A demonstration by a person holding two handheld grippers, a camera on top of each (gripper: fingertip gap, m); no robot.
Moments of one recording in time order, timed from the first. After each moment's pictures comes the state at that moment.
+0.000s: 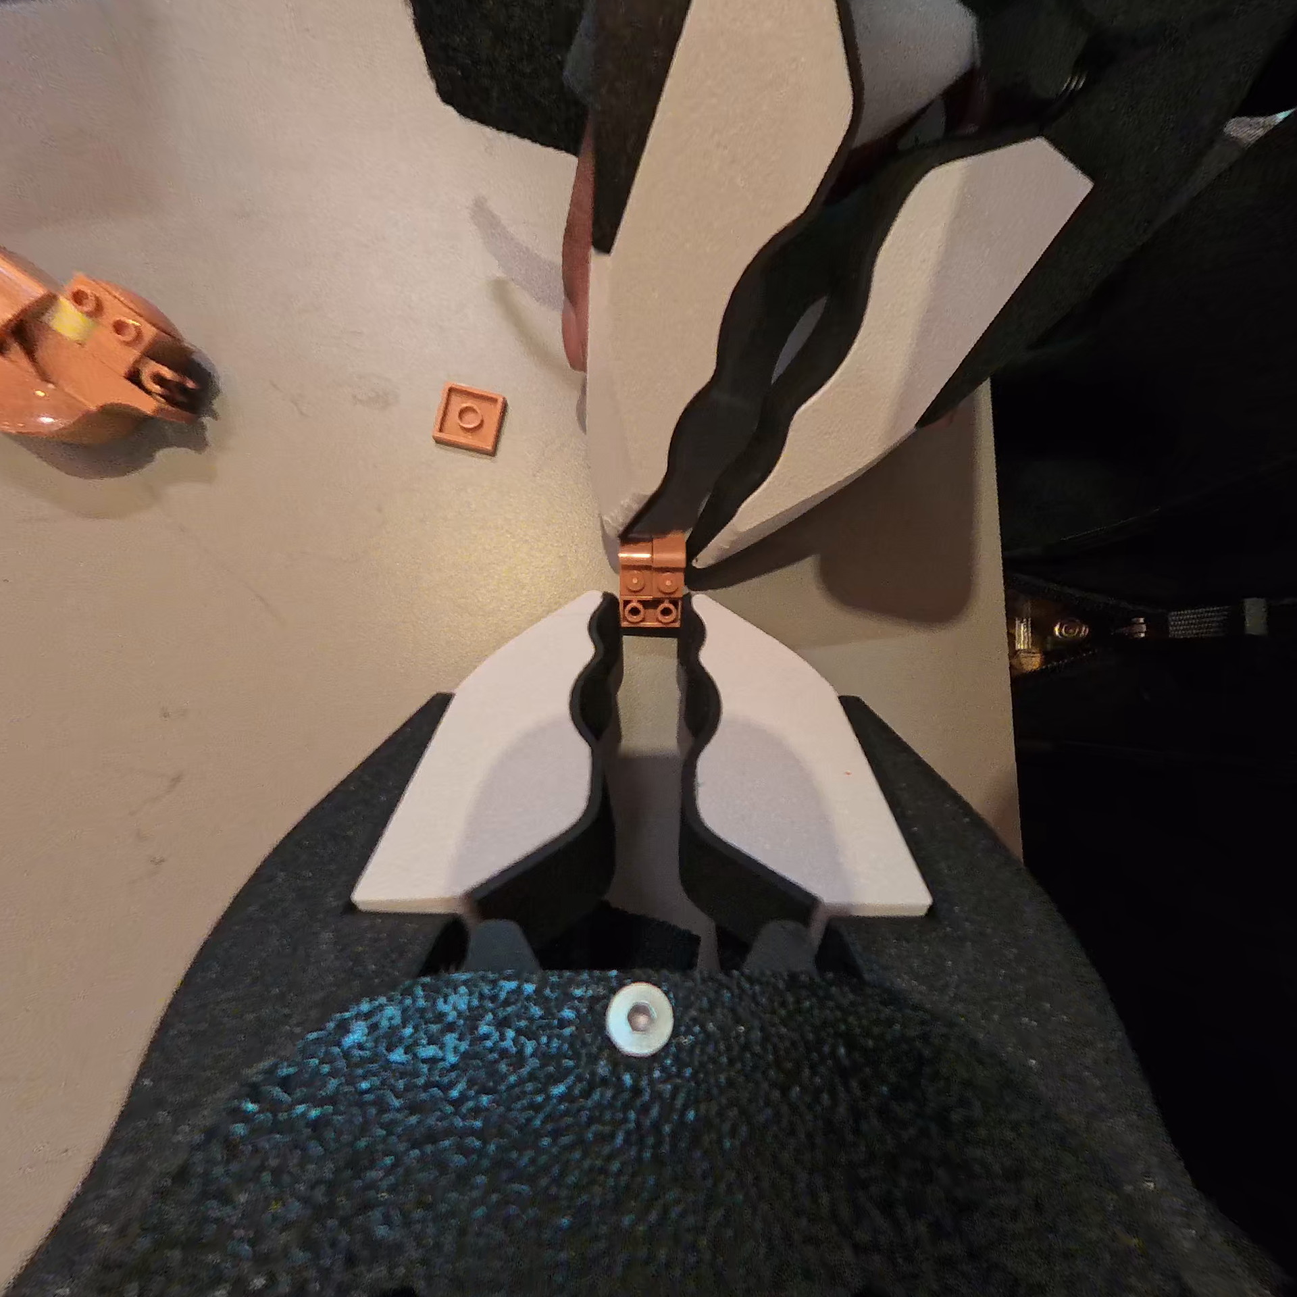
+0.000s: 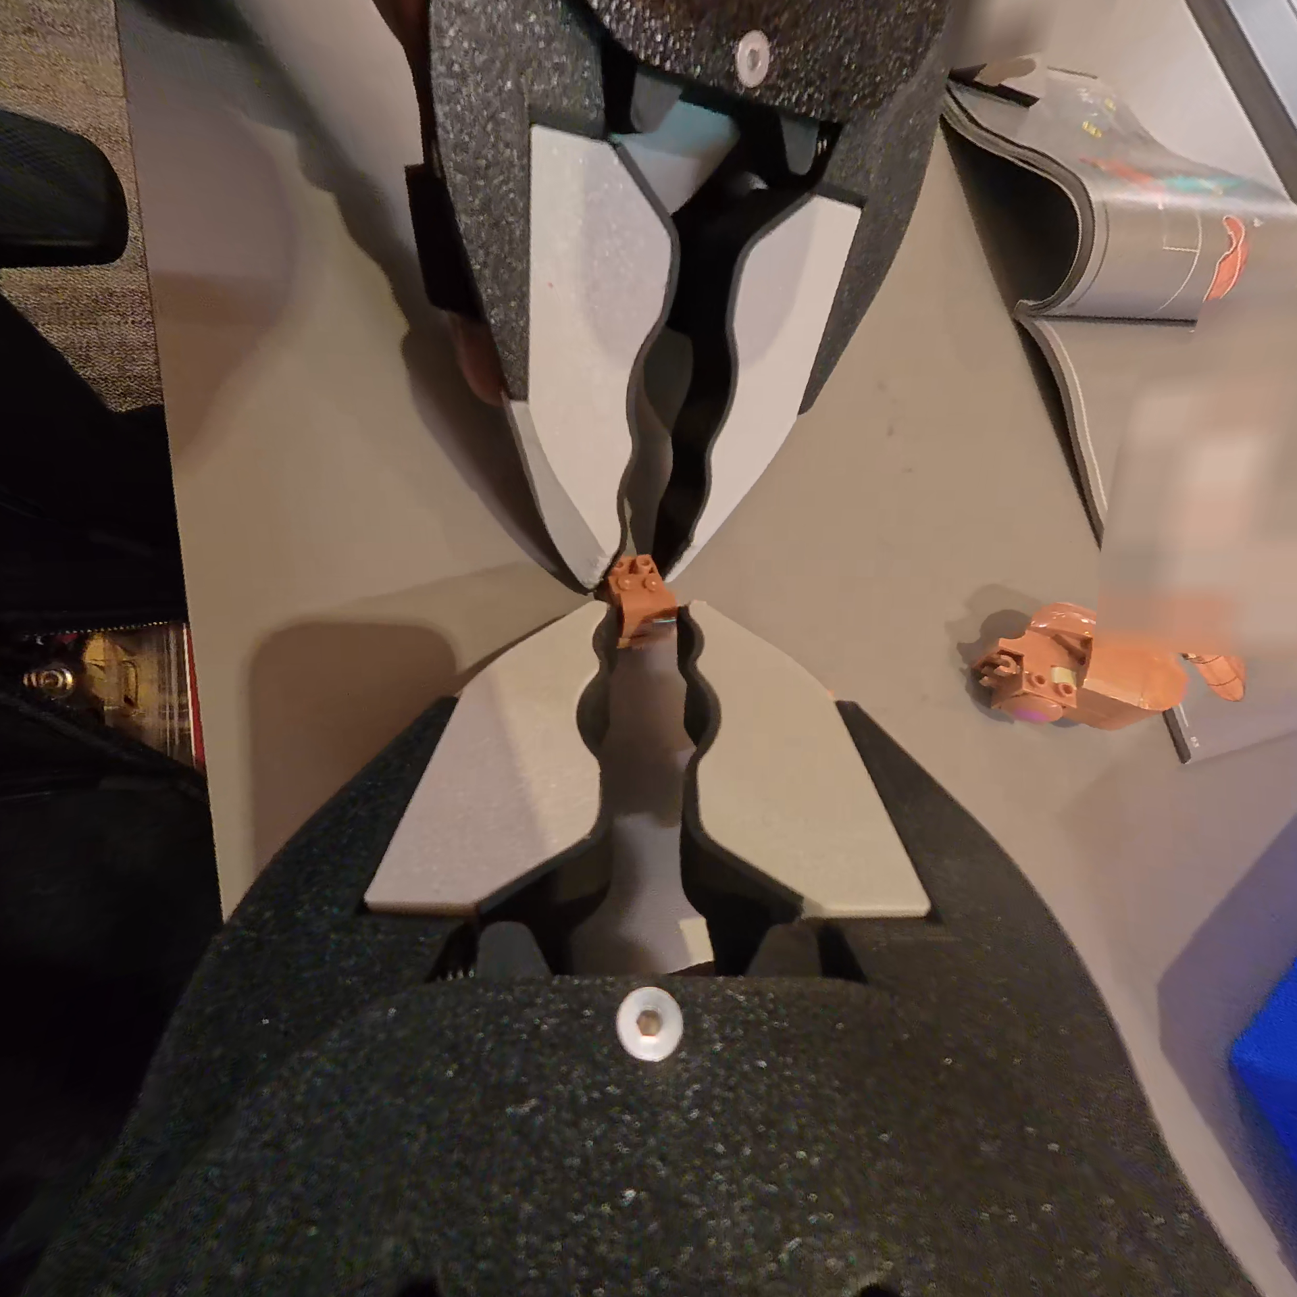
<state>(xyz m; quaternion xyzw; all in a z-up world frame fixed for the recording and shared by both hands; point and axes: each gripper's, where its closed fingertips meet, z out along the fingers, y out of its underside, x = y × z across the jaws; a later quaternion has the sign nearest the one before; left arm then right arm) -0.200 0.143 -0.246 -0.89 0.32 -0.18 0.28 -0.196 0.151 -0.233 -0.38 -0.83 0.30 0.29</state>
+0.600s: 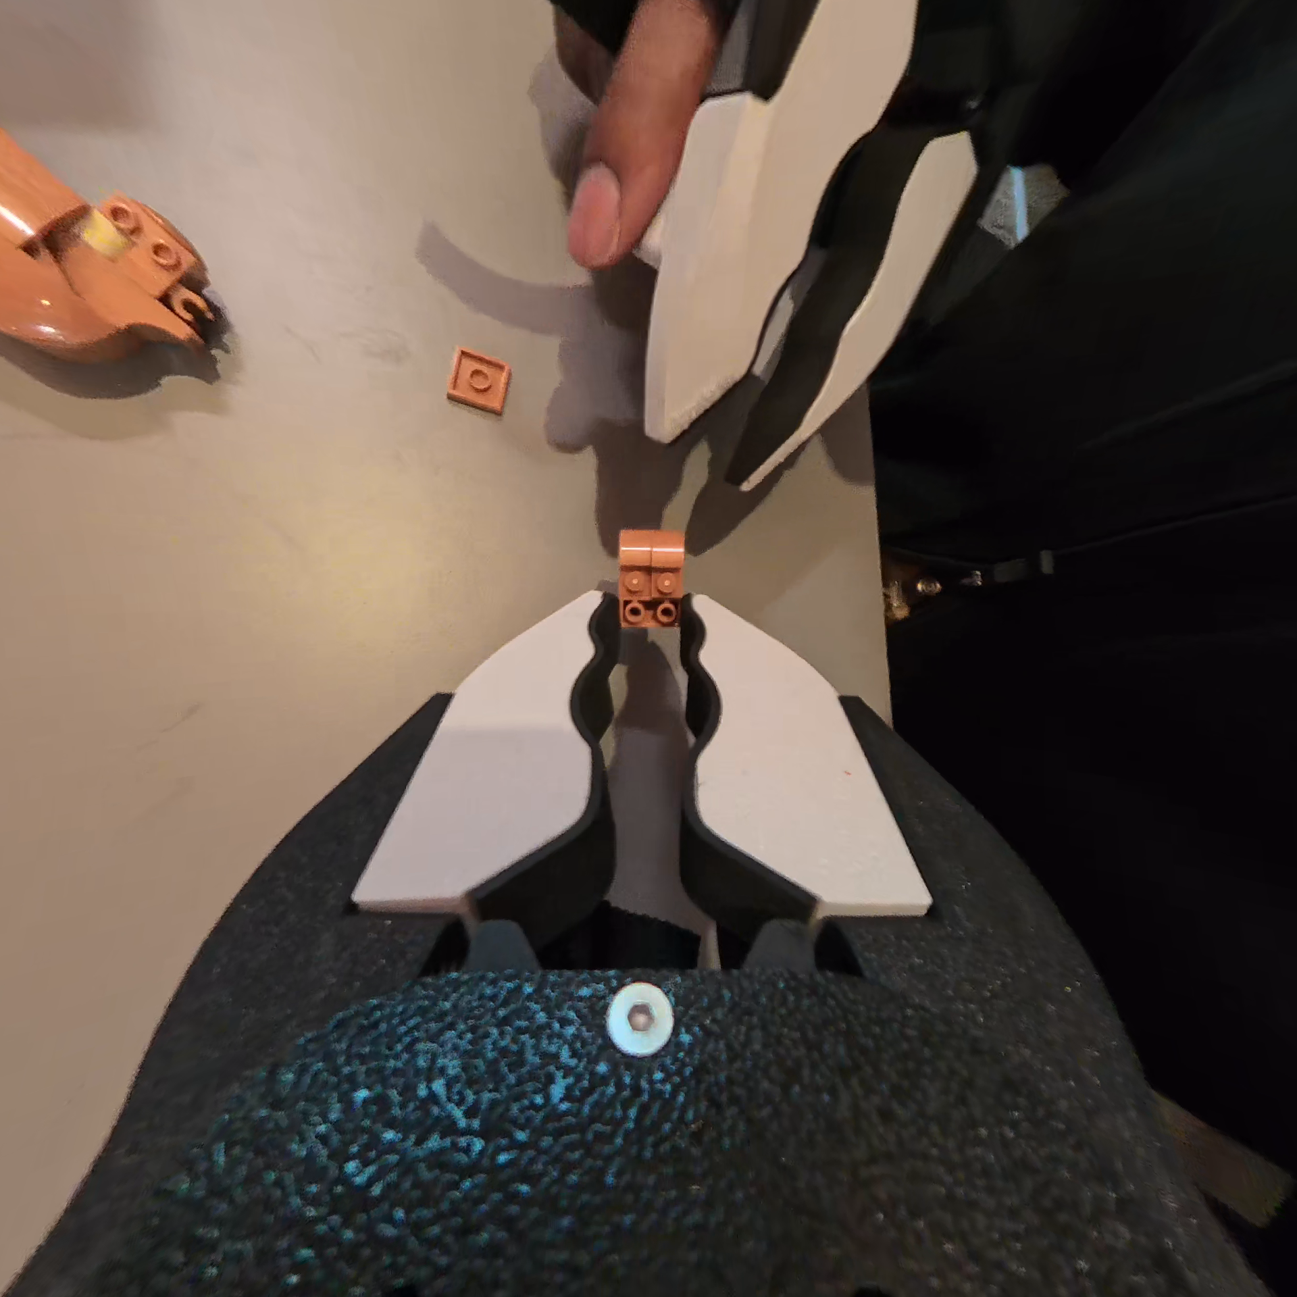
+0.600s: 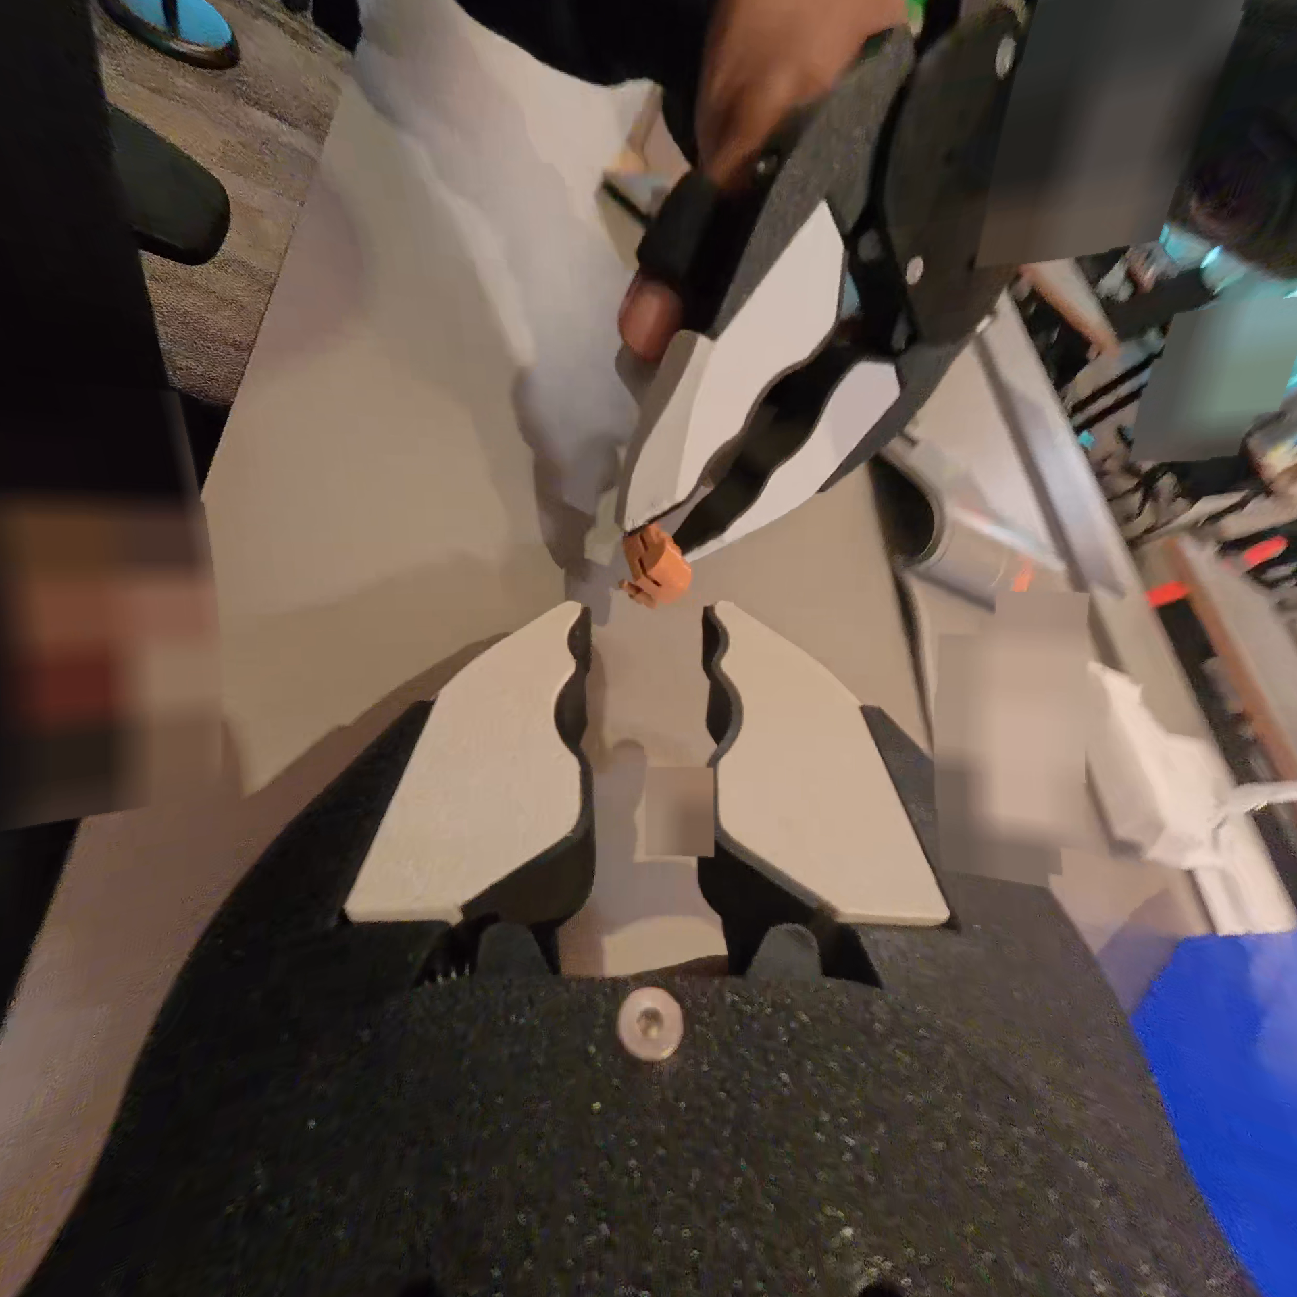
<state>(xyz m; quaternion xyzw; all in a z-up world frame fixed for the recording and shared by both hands) -0.220 0.131 -0.216 -0.88 0.29 -0.29 0.23 -0.197 0.147 -0.198 -0.19 -0.83 0.35 0.39</state>
